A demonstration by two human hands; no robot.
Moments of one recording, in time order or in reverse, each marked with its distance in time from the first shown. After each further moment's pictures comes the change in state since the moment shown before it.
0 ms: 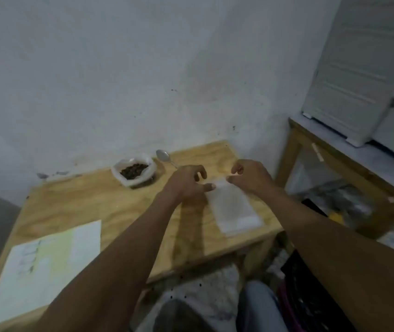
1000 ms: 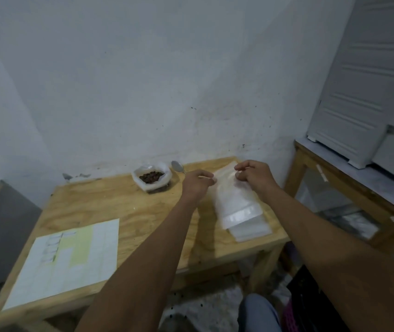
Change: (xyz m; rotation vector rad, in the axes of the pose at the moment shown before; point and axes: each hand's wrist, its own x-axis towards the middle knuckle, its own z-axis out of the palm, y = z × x) left_hand -0.024 0.022 -0.009 -0.830 0.306 -0.404; right_hand -0.023 -0.055 -0.015 0.709 0.087 0.138
